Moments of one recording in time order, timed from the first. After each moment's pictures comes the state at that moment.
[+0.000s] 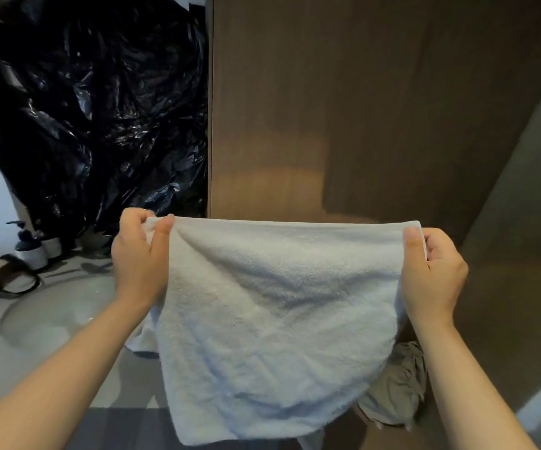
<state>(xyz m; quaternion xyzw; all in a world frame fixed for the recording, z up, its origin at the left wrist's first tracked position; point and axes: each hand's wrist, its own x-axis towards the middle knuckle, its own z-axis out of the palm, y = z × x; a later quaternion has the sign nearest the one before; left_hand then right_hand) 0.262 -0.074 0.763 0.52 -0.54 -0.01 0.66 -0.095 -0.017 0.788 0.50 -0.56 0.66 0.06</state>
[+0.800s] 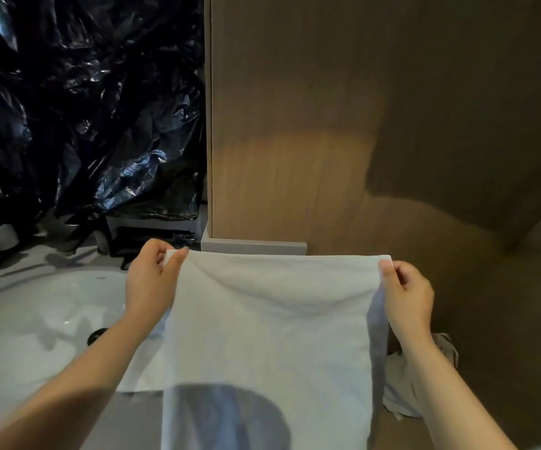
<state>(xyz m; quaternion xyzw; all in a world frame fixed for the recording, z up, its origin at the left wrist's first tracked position) 0.293 -0.242 0.639 0.62 -0.55 -0.17 0.53 -0.075 -0.182 0.656 0.47 -0.70 0.53 -0.08</state>
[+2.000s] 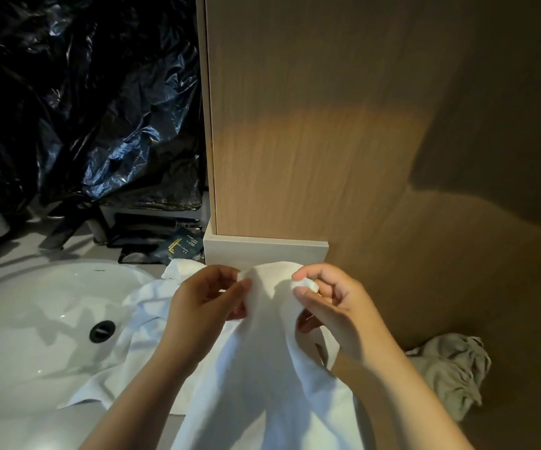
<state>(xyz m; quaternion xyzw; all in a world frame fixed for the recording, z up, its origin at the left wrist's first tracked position) 0.227 -0.227 0.661 0.53 -0.48 -0.49 0.50 0.027 -0.213 0.678 0.55 -0.49 0.45 -0.51</state>
